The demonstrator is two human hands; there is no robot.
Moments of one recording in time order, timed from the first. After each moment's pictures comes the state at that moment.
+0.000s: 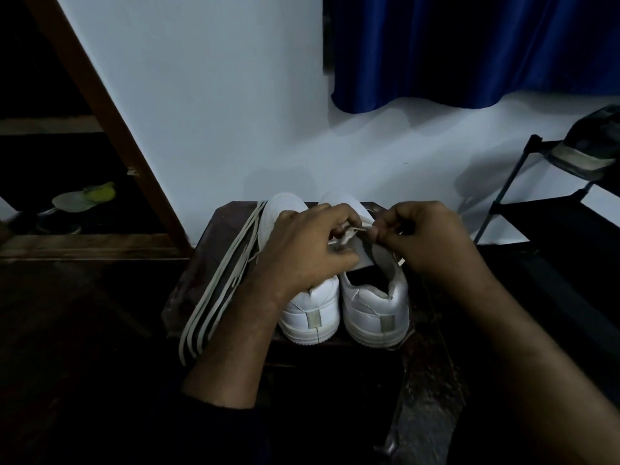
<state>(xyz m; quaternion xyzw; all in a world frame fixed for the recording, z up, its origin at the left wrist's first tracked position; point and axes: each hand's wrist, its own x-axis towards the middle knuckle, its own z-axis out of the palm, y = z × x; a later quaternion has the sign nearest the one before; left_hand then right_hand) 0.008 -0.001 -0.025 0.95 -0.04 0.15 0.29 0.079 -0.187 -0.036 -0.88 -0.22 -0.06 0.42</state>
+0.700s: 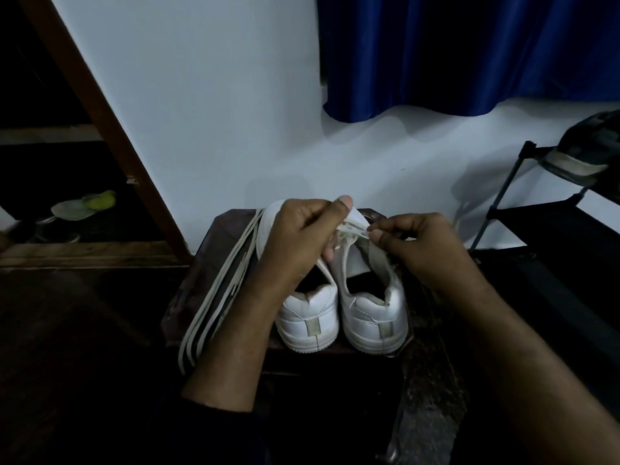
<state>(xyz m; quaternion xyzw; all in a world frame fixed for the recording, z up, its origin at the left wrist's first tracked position) 0.009 -0.007 -0.017 0.78 -0.01 0.19 0.60 0.080 -0.186 -0.043 -0.82 -0.17 0.00 0.55</state>
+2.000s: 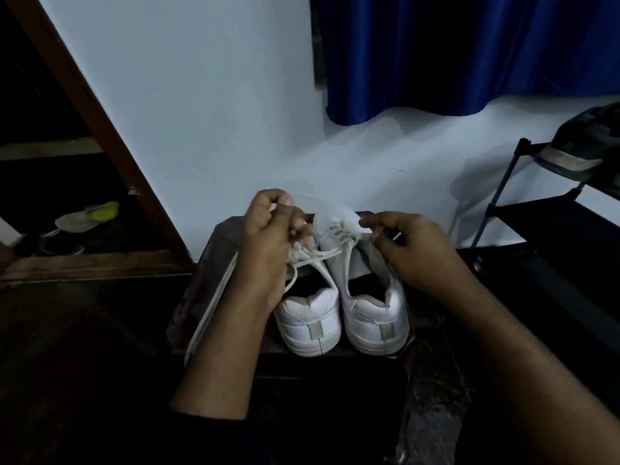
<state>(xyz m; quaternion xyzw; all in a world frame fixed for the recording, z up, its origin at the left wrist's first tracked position) 0.016 0.011 -0.025 0.62 0.10 0.26 0.73 0.082 -0.182 -0.042 -0.87 -0.24 -0.05 0.43</state>
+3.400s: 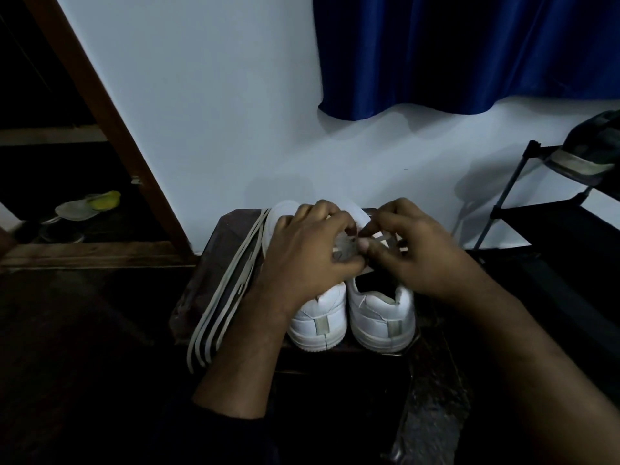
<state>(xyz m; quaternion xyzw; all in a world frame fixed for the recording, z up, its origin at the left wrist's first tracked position) 0.008 0.004 -0.033 0.96 -0.05 0.20 0.17 0.075 -0.184 -0.034 -0.85 -0.37 -0.06 0.37</state>
